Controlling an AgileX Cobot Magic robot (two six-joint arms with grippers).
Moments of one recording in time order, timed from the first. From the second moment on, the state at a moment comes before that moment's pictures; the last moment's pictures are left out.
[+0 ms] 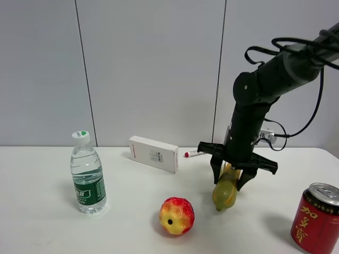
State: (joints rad) left arm 0.11 -0.01 -0.51 -0.09 1.06 0.06; right arm 0.36 2.10 -1.46 0.01 0.77 0.65
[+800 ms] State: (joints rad) left arm 0.11 -0.01 -0.51 -0.09 1.06 0.06; right arm 0.62 1.89 -1.98 0.07 1.01 0.02
